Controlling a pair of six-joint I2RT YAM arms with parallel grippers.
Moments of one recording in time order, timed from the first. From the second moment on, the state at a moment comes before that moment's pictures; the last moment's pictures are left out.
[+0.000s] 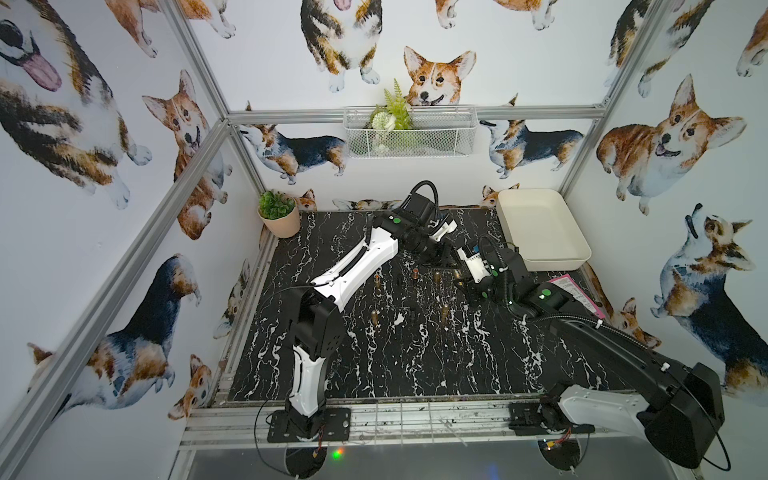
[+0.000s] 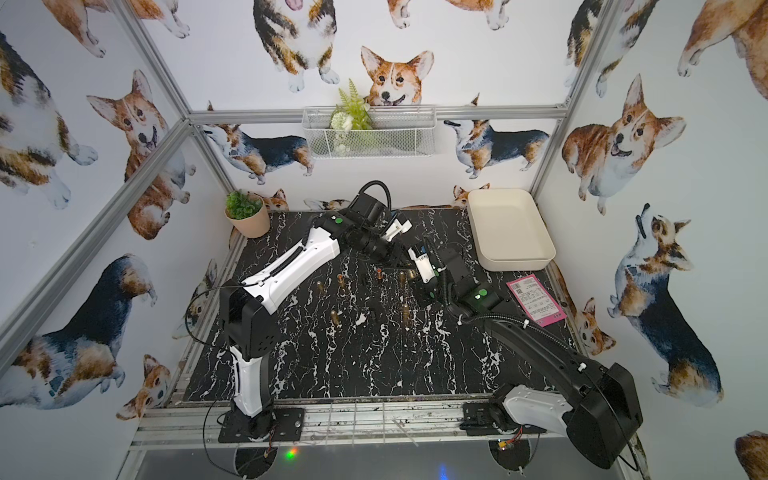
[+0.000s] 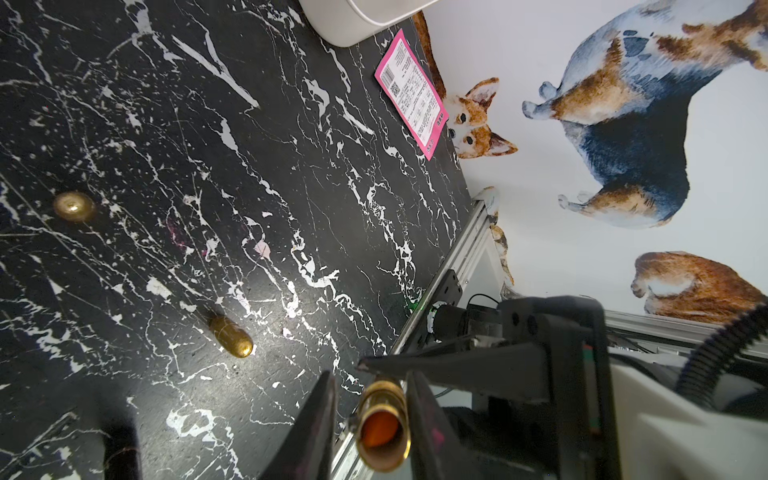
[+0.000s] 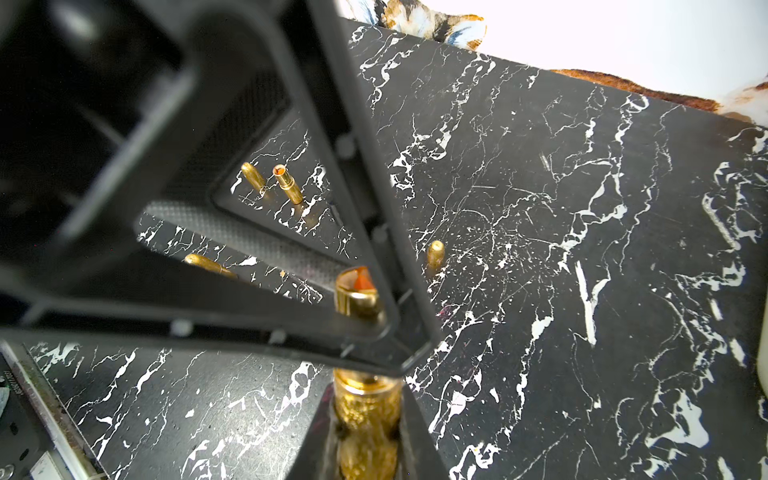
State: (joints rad) left arm -0.68 1.98 1.96 -0.97 0.70 -0.38; right arm 0.67 1.17 0.94 -0.43 -0.06 0.13
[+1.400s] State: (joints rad) left arm -0.67 1.96 1.99 -0.99 0.60 -0.37; right arm 0.67 1.15 0.94 -0.44 -0.02 0.13
